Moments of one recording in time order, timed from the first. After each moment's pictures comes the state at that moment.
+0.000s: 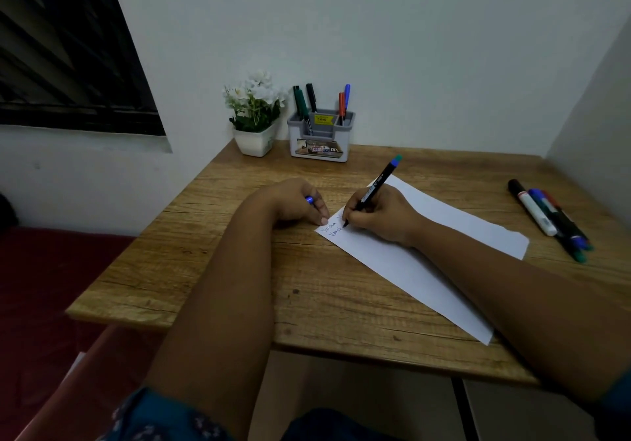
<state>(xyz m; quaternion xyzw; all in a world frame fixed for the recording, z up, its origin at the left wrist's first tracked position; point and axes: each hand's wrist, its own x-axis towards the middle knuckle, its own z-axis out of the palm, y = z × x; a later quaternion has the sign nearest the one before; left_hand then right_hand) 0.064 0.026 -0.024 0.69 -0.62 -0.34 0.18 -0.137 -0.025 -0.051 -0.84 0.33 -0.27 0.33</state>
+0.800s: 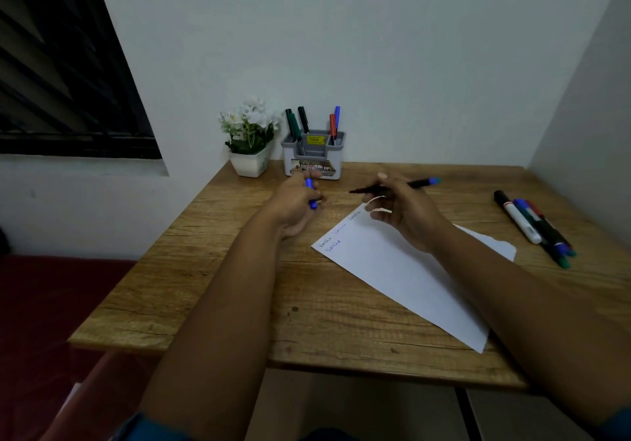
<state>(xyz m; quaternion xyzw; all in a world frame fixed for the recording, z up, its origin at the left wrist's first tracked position) 0.038 0.021 -0.010 0.50 -0.39 -0.51 0.58 -0.160 -0.031 -0.026 -0.58 0.29 -0.43 0.63</state>
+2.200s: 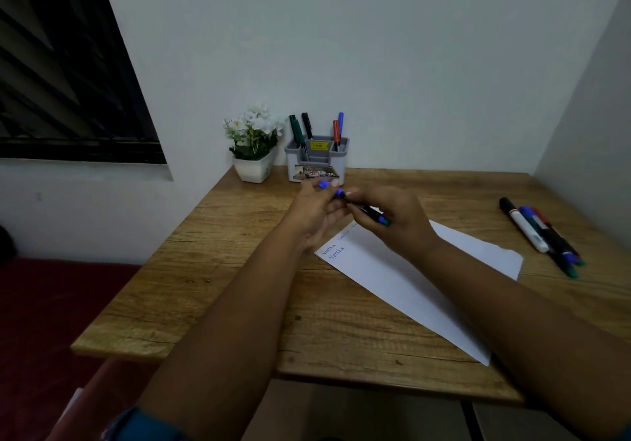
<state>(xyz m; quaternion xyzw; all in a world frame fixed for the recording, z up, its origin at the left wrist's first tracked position) 0.015 0.011 -0.022 0.40 -0.33 -0.55 0.65 -0.146 -0.020 -0.030 -0.86 0.14 -0.49 0.07</state>
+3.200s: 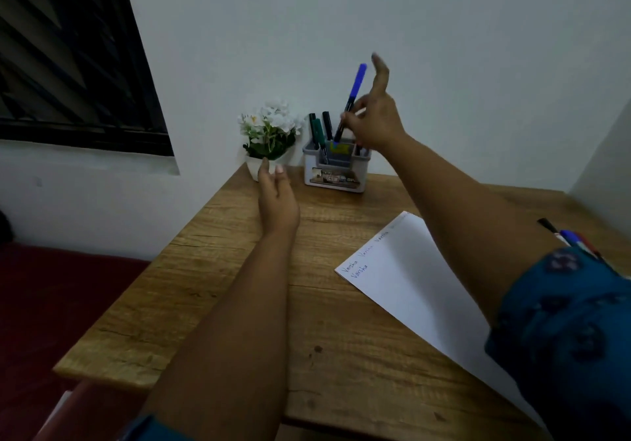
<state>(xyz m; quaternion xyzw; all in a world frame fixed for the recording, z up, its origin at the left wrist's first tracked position) 0.094 -0.026 -0.056 0.57 -0.32 -0.16 0.74 -0.030 -0.144 0.066 -0.80 0.34 -0.46 0.17</state>
